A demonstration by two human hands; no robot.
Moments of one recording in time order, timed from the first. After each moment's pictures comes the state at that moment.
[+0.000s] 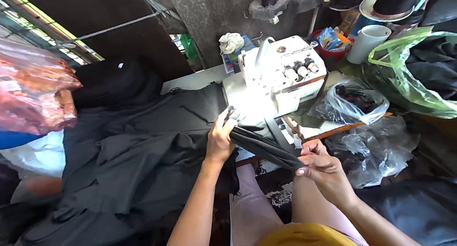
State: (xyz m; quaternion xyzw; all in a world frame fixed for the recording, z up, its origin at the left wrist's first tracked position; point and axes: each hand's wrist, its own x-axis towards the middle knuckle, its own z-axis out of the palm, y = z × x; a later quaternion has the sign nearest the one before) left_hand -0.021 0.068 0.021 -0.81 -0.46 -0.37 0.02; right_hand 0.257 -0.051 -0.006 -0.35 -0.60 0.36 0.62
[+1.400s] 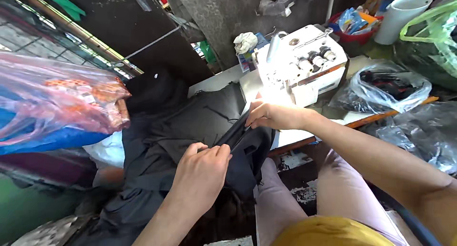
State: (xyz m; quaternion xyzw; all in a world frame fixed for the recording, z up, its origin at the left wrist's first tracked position) left_hand -0.058 -0.047 0.158 -0.87 -0.44 -0.03 0.22; right_hand 0.178 0.089 0.097 -0.19 -0.91 0.17 0.34
